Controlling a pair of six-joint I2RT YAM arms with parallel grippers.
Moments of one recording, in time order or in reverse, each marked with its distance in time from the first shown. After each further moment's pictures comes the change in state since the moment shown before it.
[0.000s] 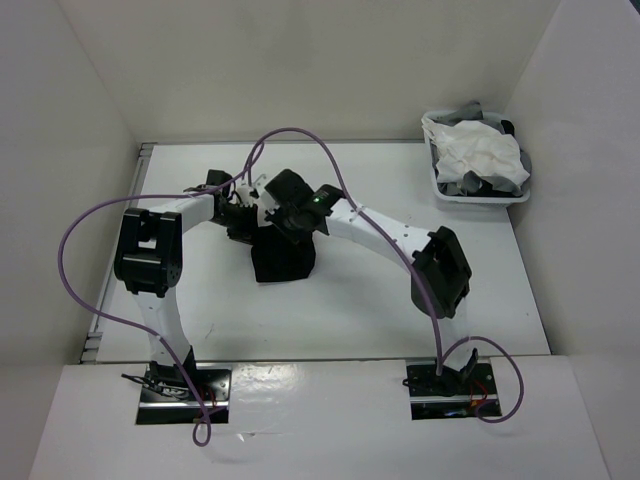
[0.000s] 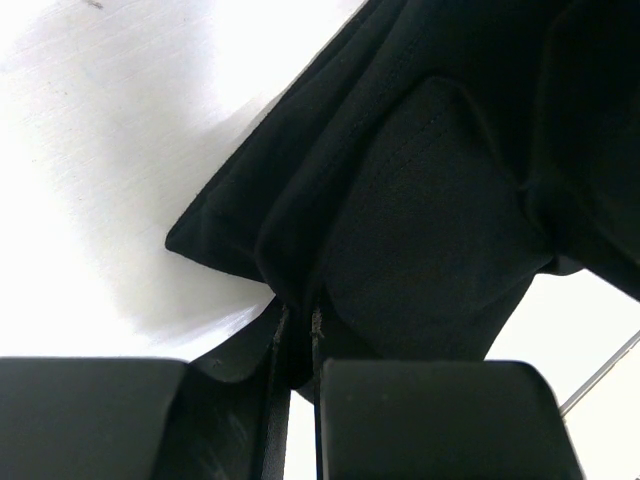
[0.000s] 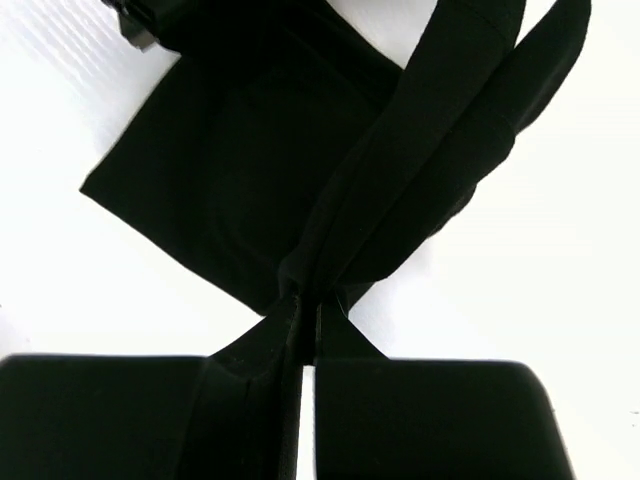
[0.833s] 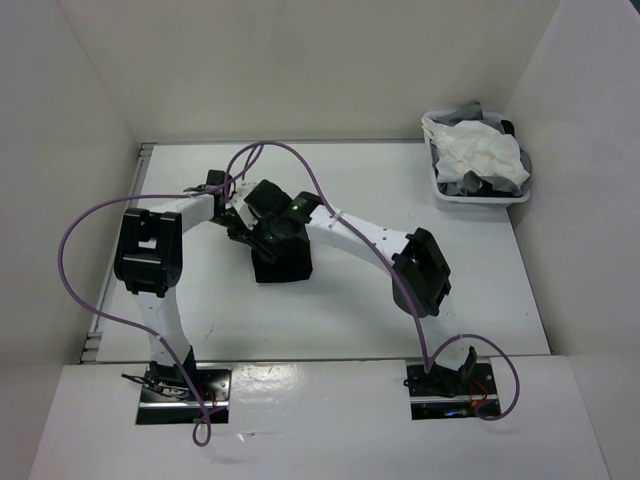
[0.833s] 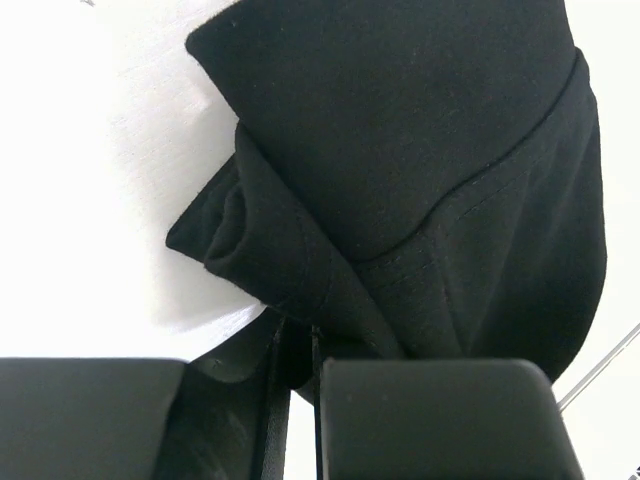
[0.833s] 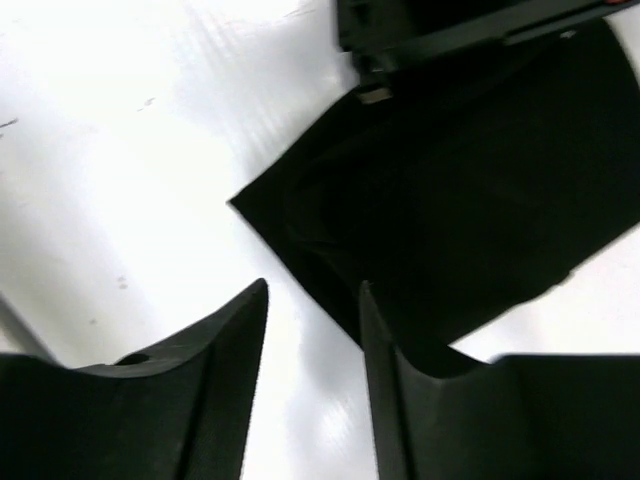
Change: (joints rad) left arm 0.000 0.000 0.000 -0.003 0.008 -0.002; right arm 0.074 0.121 0.133 -0.054 -0.163 0.023
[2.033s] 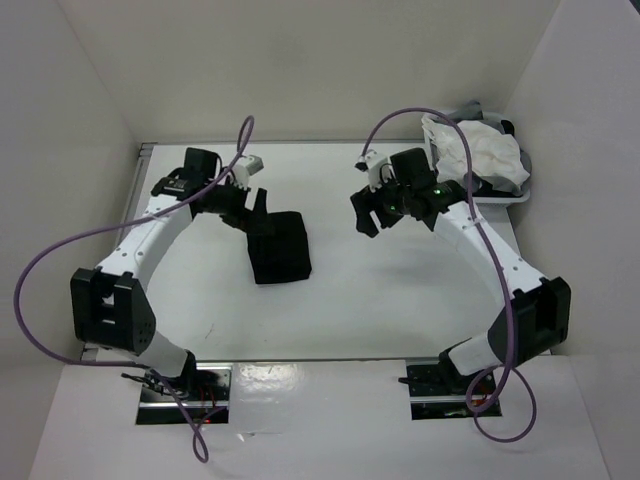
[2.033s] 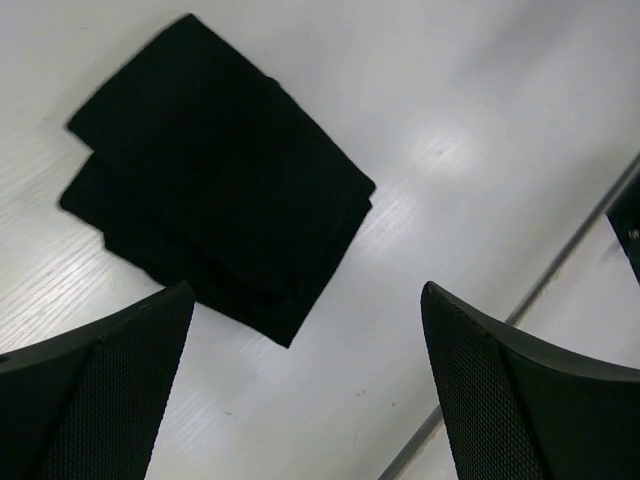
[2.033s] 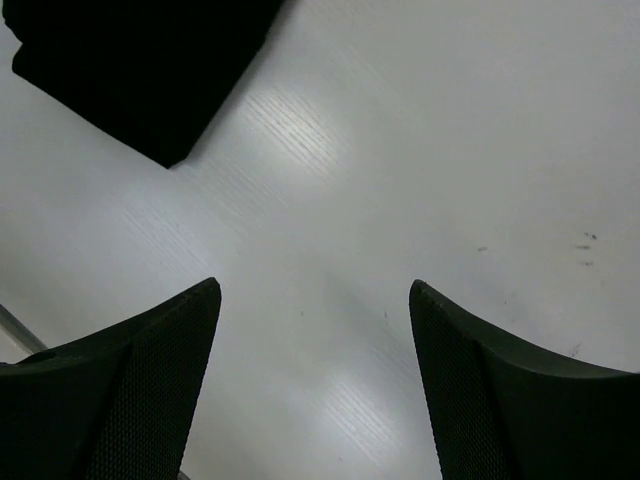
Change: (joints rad) left arm -0.028 -0.467 0.030 -0.199 0.044 0.088; right arm -0.517 -0.633 -0.553 0.045 -0.219 -0.122
